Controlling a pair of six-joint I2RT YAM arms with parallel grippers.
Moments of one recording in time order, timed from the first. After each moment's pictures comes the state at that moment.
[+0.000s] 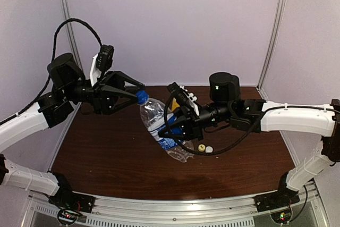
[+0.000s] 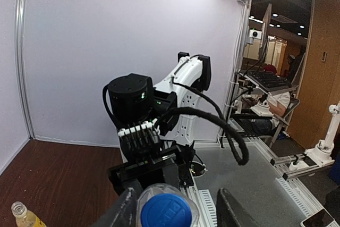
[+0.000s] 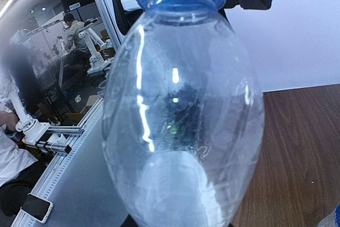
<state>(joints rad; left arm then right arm) -0.73 1.11 1.03 0.22 1.01 -0.23 0.99 1.47 1.14 0.14 -0.84 0.12</state>
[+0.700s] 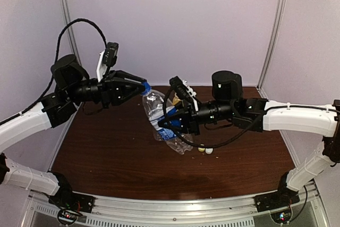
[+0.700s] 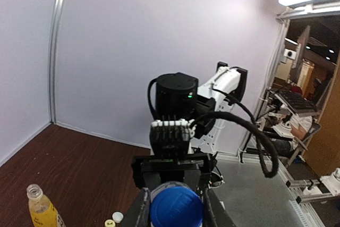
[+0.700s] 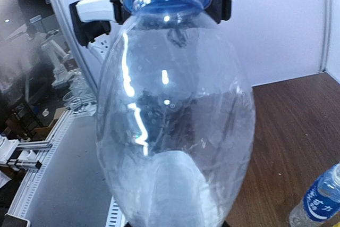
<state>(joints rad) -0.73 1.13 1.01 0.27 0.88 -0.31 0.98 1.46 1.14 0.14 -0.68 0.13</state>
